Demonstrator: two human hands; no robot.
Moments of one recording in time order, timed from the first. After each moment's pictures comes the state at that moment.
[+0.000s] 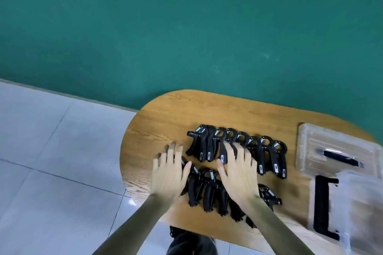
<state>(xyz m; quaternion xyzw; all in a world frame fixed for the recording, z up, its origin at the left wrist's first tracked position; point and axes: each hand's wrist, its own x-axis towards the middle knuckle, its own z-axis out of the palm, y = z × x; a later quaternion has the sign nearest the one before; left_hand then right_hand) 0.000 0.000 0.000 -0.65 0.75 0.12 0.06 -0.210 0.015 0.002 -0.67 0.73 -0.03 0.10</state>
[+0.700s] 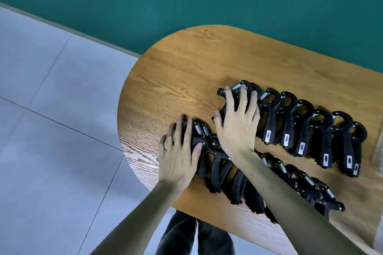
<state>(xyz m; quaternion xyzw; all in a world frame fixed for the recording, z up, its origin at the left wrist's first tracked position) 0.038 0.023 -0.180 -0.71 0.67 0.20 0.00 -0.116 -0.063 -0.170 -0.69 0.71 -0.05 0.10</state>
